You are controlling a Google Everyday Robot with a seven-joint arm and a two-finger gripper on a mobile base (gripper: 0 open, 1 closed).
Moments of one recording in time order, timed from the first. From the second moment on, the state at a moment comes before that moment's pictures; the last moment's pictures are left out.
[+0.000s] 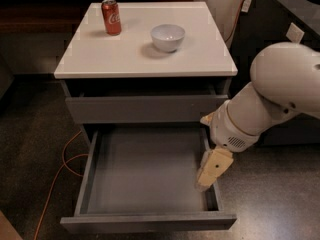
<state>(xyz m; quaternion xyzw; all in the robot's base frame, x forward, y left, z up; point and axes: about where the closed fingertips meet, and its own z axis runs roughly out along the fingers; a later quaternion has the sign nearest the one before) 0.426 -0.113 0.798 -0.60 0.77 0.12 0.18</state>
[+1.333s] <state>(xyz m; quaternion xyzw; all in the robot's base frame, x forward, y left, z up) 0.414 -0.063 0.697 -0.63 0.74 0.18 0.13</state>
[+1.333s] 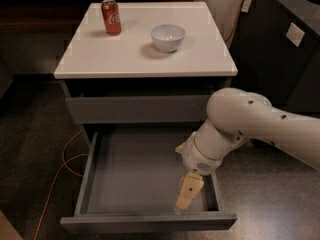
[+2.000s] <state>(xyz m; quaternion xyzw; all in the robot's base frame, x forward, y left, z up) 0.409 -0.037 0.611 -0.65 0.73 0.19 0.12</state>
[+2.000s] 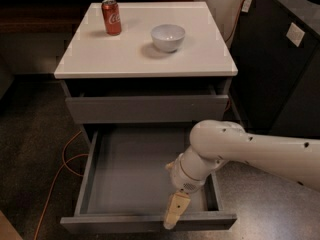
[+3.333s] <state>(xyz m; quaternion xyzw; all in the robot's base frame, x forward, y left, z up) 0.385 -0.006 0.485 -0.67 0.70 0.22 0.08</state>
